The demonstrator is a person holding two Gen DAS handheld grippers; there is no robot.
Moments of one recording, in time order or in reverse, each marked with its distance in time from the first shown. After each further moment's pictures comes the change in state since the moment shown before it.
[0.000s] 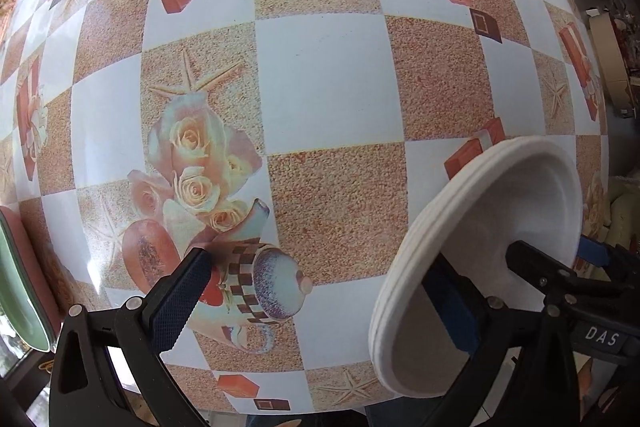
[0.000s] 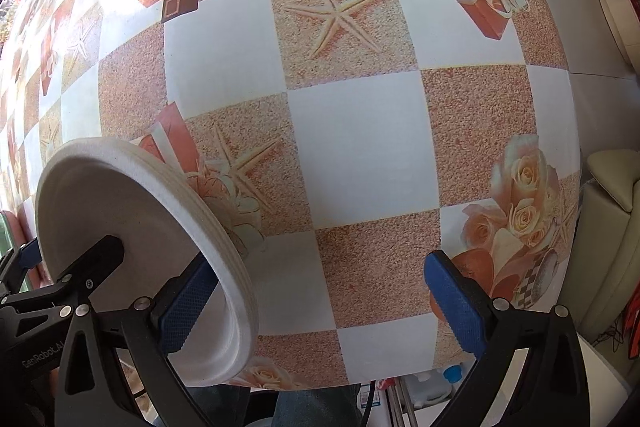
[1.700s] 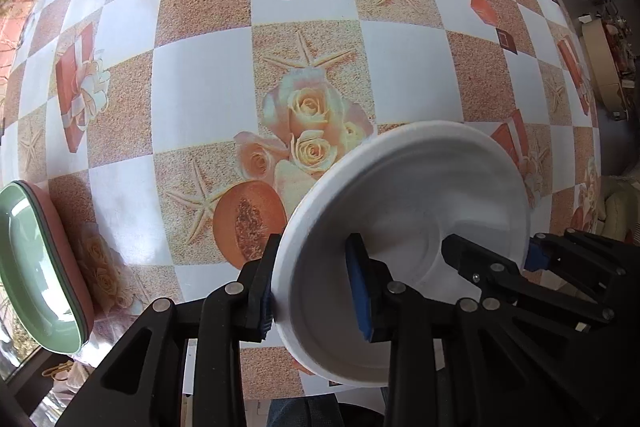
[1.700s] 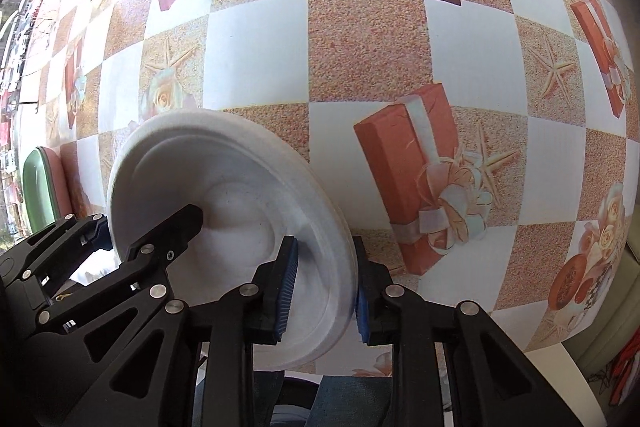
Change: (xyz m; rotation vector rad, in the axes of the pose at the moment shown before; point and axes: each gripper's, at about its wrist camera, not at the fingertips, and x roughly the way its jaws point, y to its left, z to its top) left arm -0.018 0.079 -0.041 -0.009 -0.041 -0.026; right arm 0.024 0.155 0.012 -0.203 0.021 0.048
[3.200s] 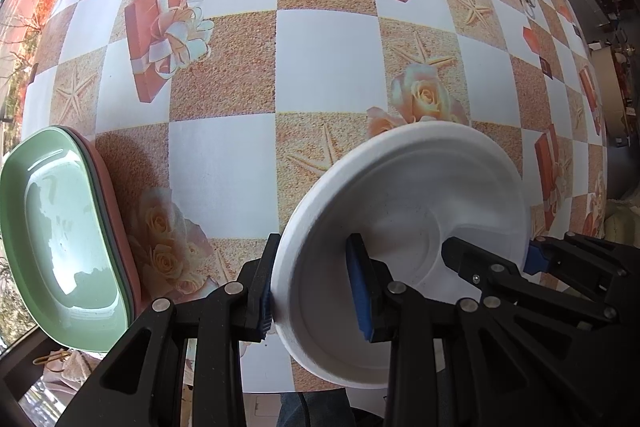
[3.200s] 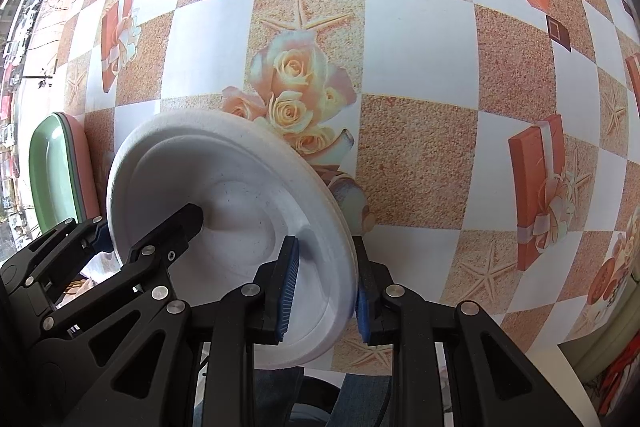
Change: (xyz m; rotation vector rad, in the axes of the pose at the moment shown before) left arm -0.005 0.093 -0.038 -0.075 -0.026 -0.008; right arm 0.028 0.078 0.010 -0.060 0.015 -0.016
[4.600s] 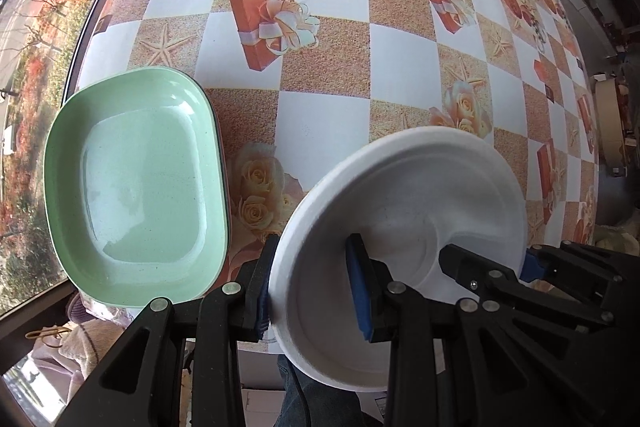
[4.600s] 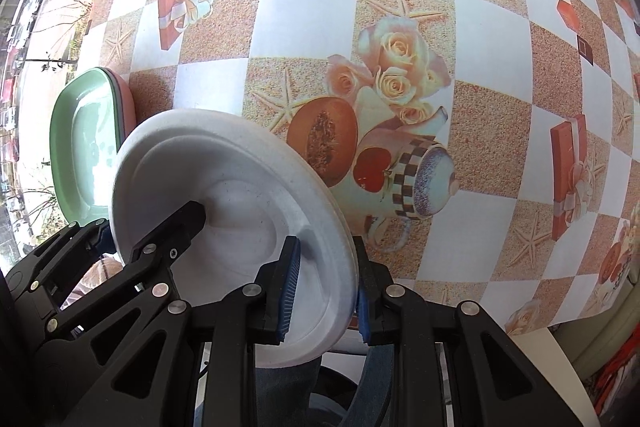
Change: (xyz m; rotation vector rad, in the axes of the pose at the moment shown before) left arm -0.036 0.054 -0.015 -0.091 -0.045 -0.015; right arm -0.012 0.035 -0.020 -0.053 0.015 -0.004
